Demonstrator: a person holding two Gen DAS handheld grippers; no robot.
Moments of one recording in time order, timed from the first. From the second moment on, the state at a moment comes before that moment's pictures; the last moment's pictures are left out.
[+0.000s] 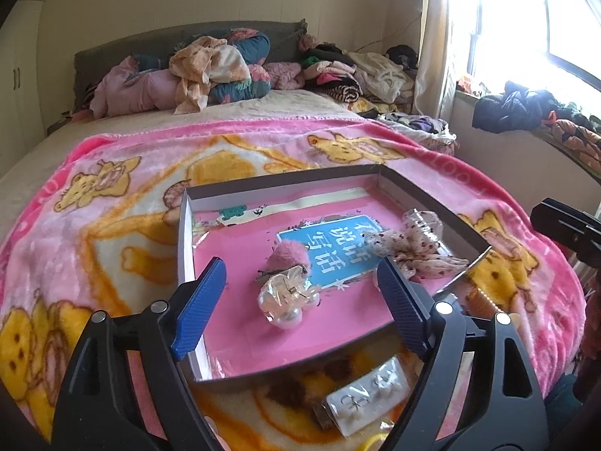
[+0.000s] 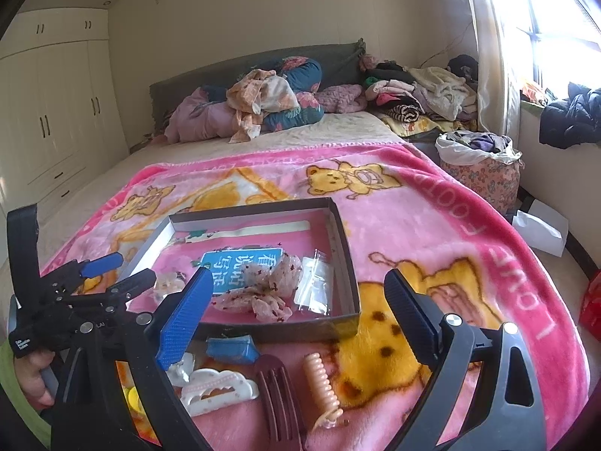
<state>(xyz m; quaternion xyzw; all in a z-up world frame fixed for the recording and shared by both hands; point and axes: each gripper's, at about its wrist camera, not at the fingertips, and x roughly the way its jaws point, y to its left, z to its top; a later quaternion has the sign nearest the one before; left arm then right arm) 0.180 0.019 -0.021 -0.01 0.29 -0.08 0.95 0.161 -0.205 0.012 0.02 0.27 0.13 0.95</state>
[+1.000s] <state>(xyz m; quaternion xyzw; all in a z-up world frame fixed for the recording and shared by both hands) 0.117 0.029 -0.010 -0.01 0.27 -0.09 0.96 0.099 -0.208 0.016 0.01 0.26 0.14 0.96</state>
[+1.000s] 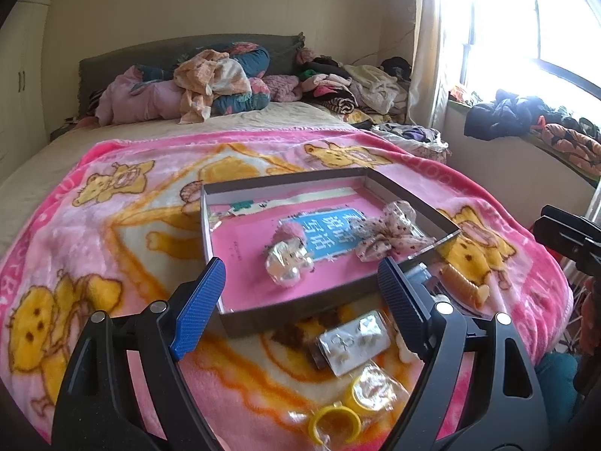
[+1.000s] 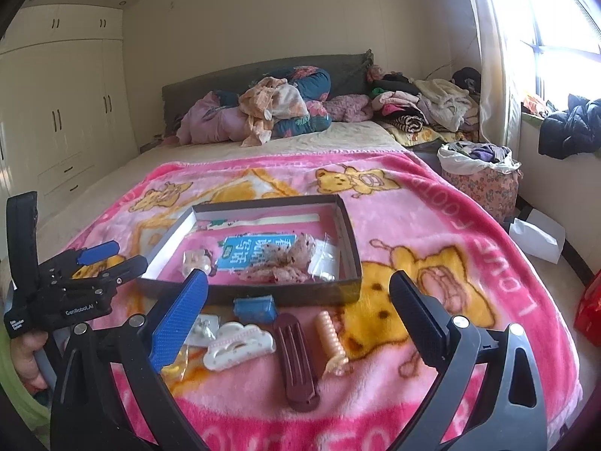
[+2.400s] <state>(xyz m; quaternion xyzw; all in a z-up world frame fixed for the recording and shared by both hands) 0.099 -0.015 -0.086 0.08 0.37 -0.18 0.91 0.106 -0.196 -0.069 -0.02 0.41 0.15 0.90</state>
